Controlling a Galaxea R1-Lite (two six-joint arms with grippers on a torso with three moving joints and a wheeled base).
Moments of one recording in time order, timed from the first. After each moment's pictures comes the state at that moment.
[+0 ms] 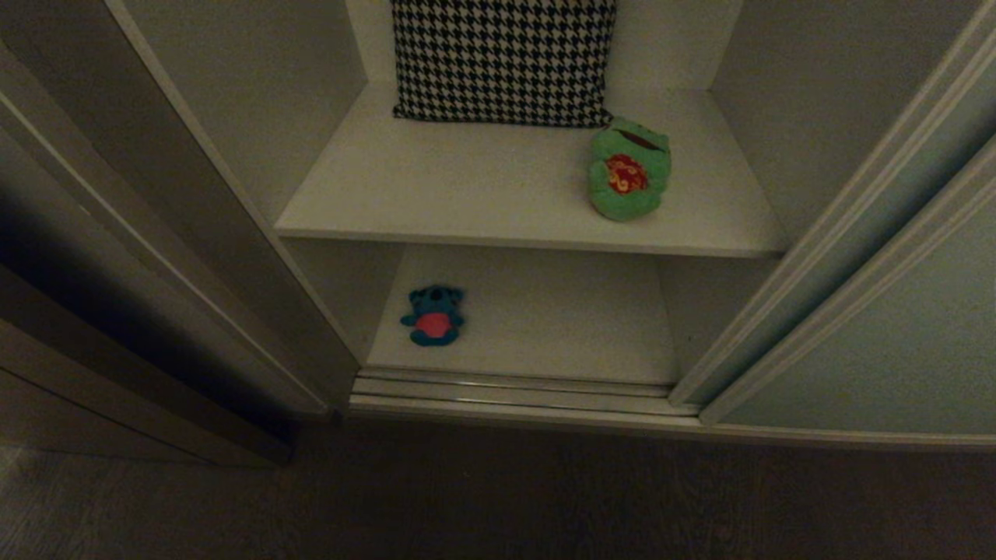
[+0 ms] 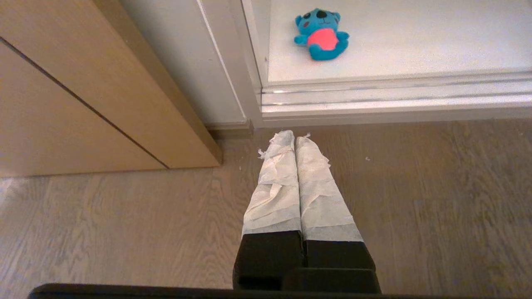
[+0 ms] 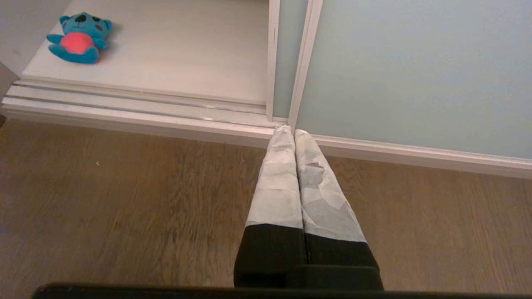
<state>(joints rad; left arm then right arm) 0.00 0.00 0.00 0.02 -0.04 0.14 0.00 0.00 0.00 0.00 0.00 0.00</state>
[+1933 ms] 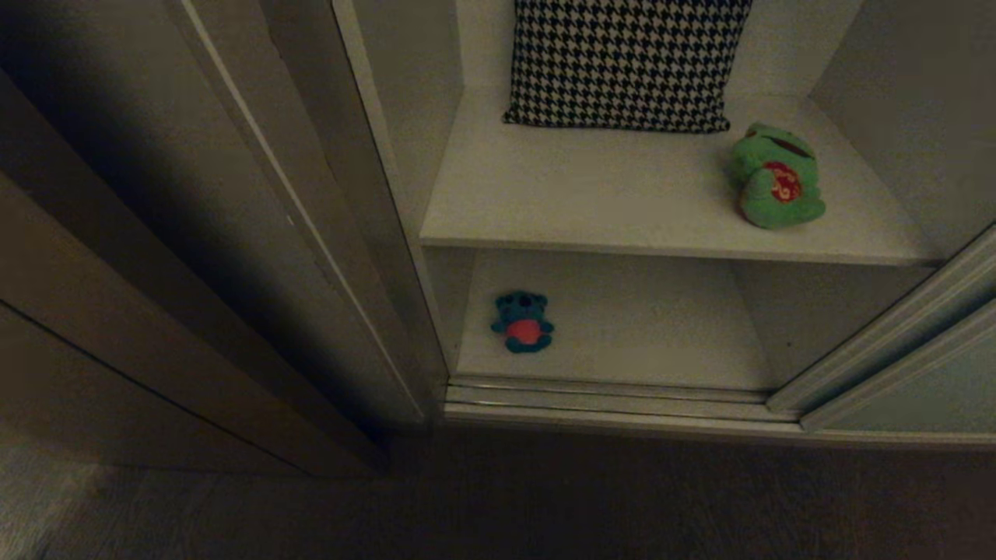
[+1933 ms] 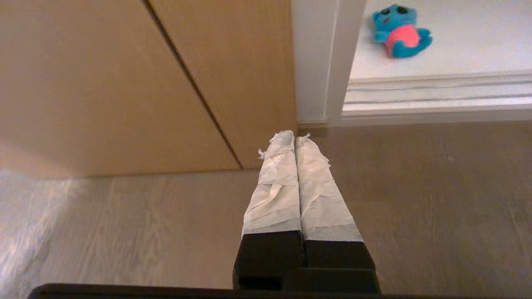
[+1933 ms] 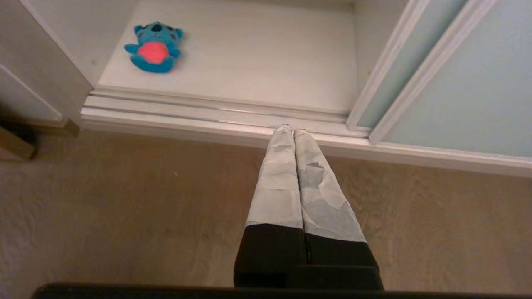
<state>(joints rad) 0.00 0.00 0.00 0.02 -0.03 0.13 0.00 0.00 0.00 0.00 0.00 0.00</state>
